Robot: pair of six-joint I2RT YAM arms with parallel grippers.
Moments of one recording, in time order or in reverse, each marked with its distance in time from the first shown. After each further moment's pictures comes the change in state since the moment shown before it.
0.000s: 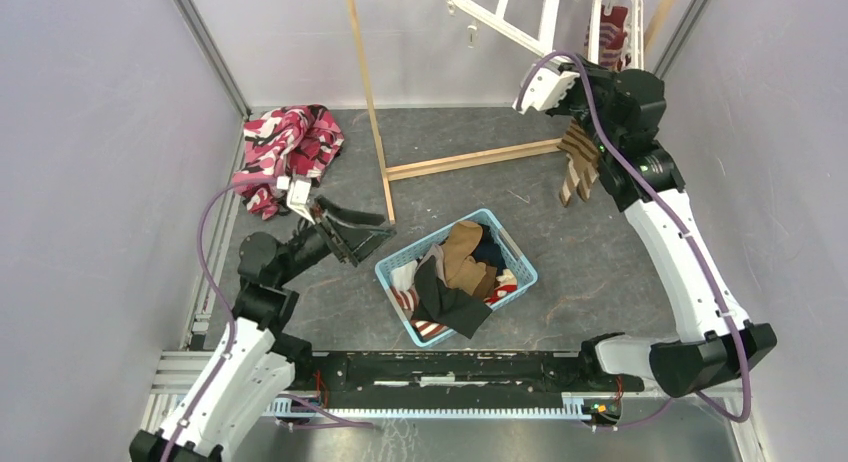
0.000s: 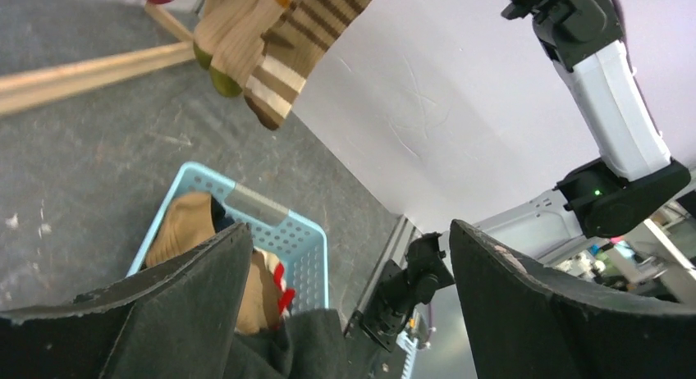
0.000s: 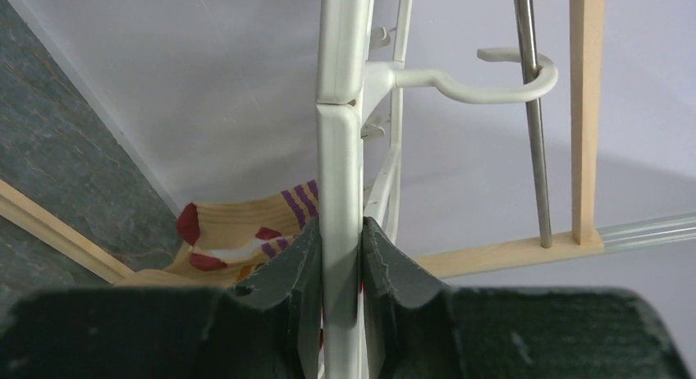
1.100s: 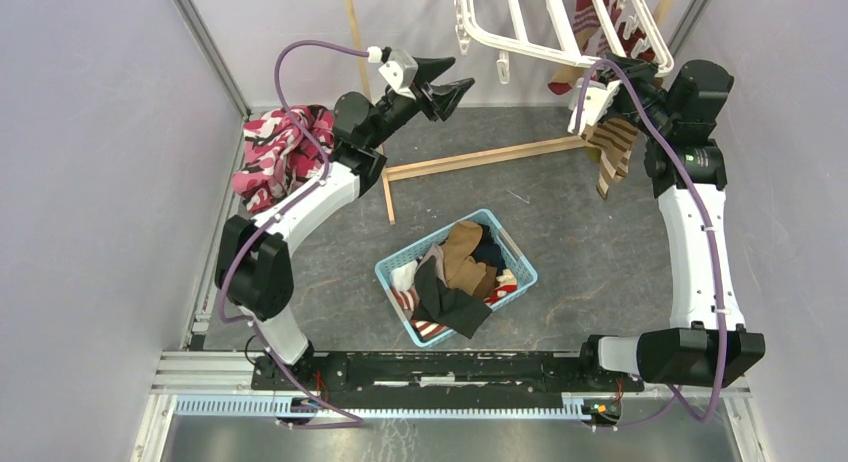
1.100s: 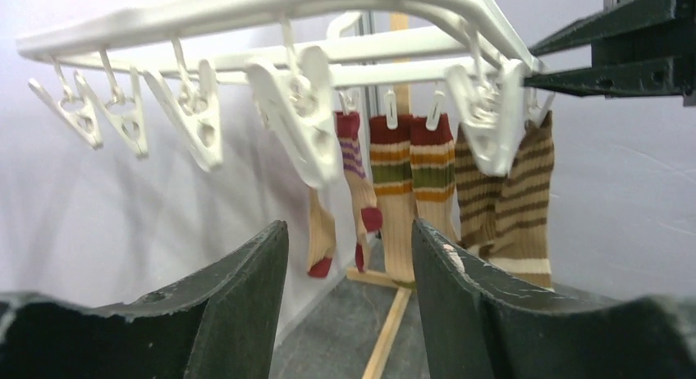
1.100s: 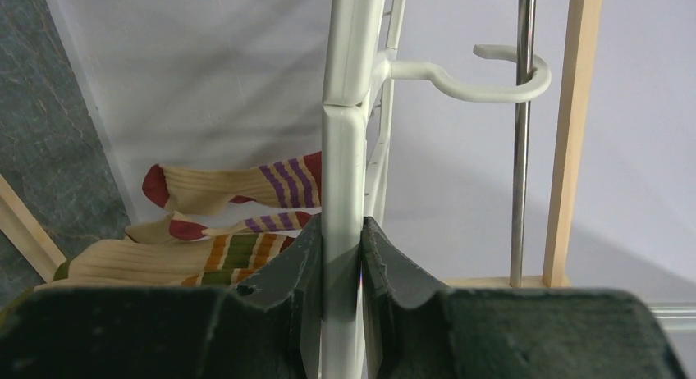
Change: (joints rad) left arm -0.225 1.134 0.978 0.451 -0.216 0.763; right arm -0.366 0.005 0.018 -0.074 -0.607 -0.258
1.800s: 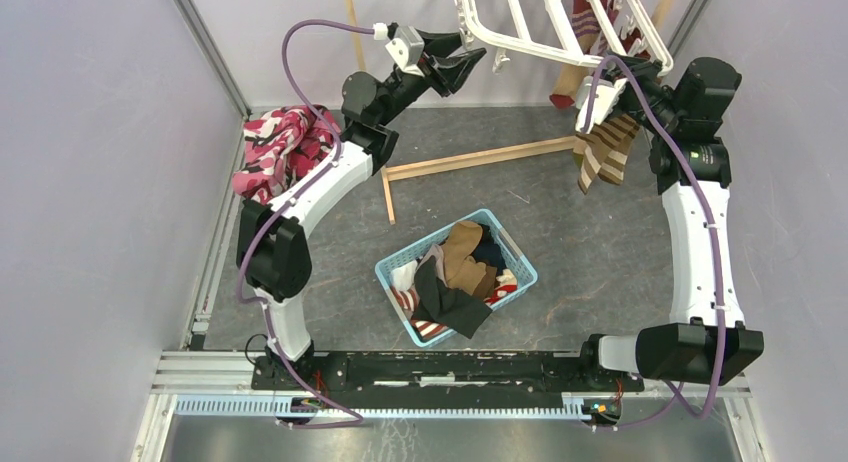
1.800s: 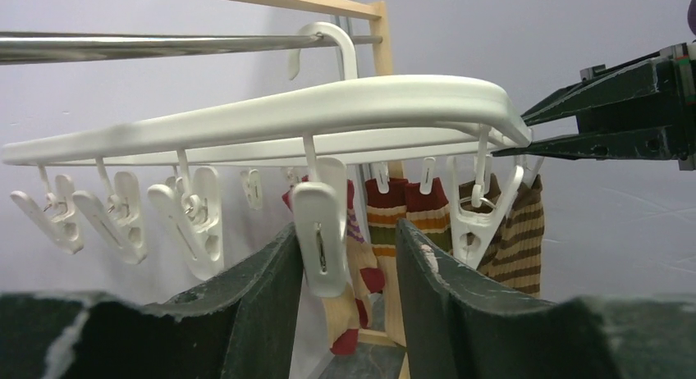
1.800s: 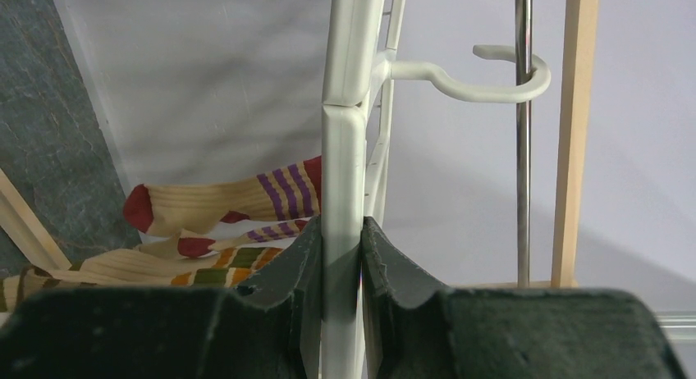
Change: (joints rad) left arm -0.006 0.164 0.272 0.040 0.045 -0.035; right arm -0.033 0.016 0.018 -0.002 -0.077 0.024
